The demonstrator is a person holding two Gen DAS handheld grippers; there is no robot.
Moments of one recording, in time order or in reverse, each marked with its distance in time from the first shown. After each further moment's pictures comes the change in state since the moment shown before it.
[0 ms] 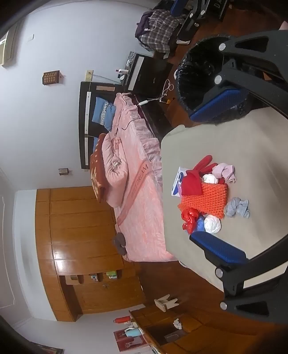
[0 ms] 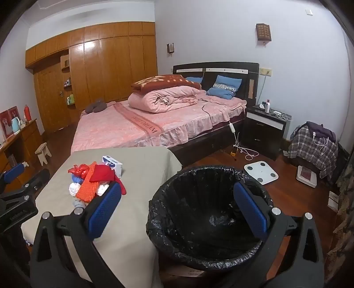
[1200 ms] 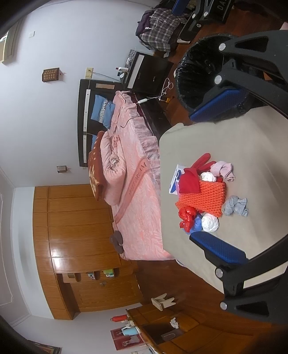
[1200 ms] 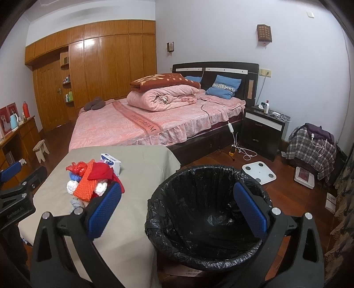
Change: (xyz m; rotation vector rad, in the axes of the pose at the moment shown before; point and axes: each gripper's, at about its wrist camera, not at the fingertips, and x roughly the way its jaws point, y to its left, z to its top) left arm 0.001 0.007 -0.003 -0.002 -0.002 0.006; right arm 0.002 0.004 0.001 -0.018 0.014 -0.011
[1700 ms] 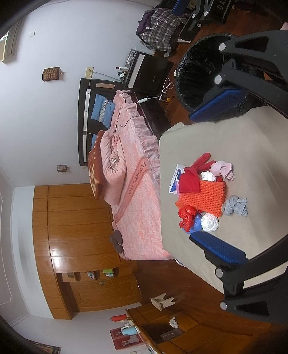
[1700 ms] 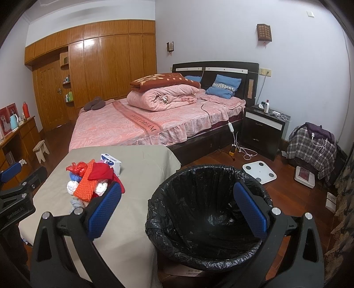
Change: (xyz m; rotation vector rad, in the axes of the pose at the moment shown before) left arm 0.001 0.000 -0.001 -0.001 0.005 -0.001; right arm 0.000 0.001 0.001 -0.002 0.001 -0.003
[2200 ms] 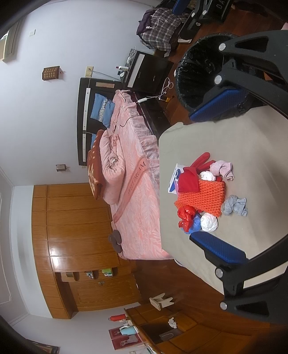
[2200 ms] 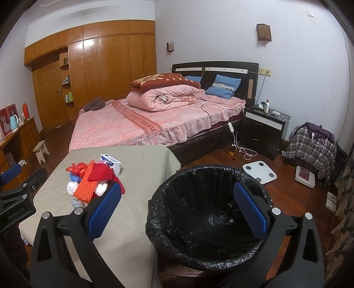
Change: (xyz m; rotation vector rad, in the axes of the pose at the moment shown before) left arm 0.002 0.000 -0.005 -0.002 0.002 0.000; right arm 0.001 -0.002 -0.001 0.001 0.001 0.001
